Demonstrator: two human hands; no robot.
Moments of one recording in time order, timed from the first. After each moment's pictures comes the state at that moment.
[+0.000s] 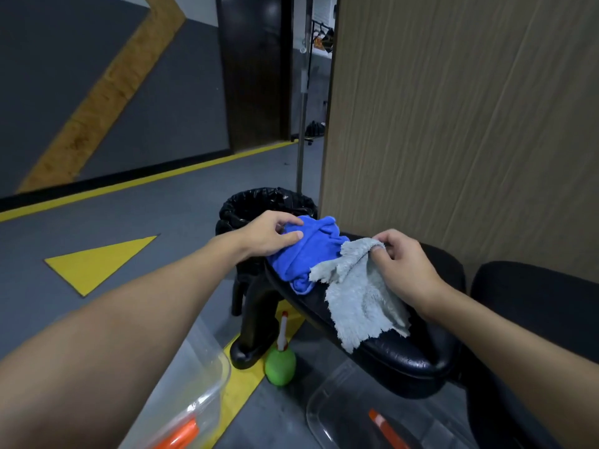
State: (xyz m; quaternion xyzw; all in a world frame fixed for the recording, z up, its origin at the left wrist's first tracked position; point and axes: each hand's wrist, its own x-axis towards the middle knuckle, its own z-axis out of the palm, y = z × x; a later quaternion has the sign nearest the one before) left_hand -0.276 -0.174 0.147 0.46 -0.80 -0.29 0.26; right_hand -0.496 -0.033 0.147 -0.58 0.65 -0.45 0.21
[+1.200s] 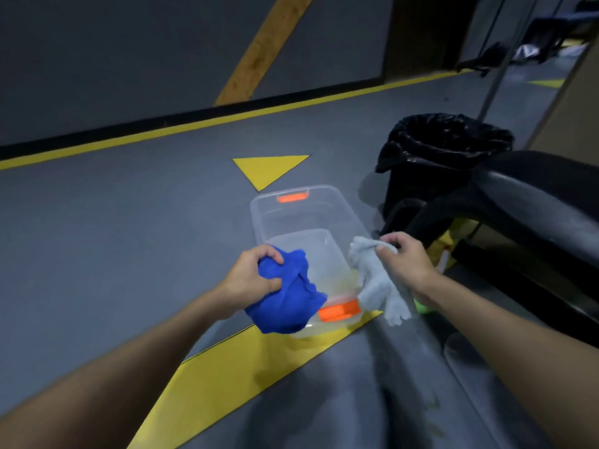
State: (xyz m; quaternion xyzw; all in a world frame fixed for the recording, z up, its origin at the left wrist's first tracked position) left_hand 0.013 0.051 -0.013 0.68 -0.53 -0.36 0.36; right_hand -0.257 -0.065 -0.033 -0.62 0.58 -0.37 0.38
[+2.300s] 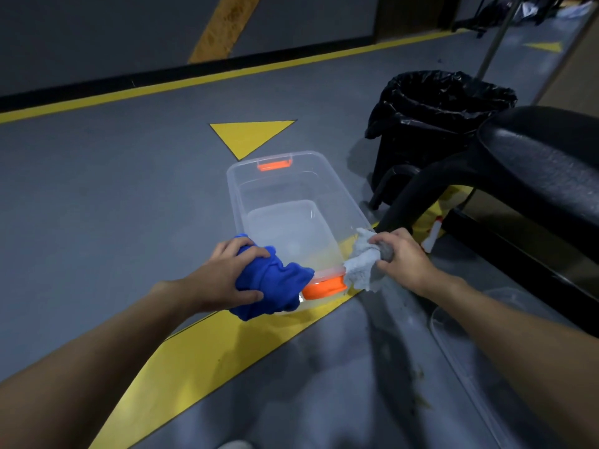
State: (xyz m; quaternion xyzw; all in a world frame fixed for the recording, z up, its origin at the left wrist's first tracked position) left_hand 0.039 0.045 -0.073 0.64 -0.73 -0.21 0.09; right_hand -0.301 -0.080 -0.094 -0.78 0.55 -0.16 0.25
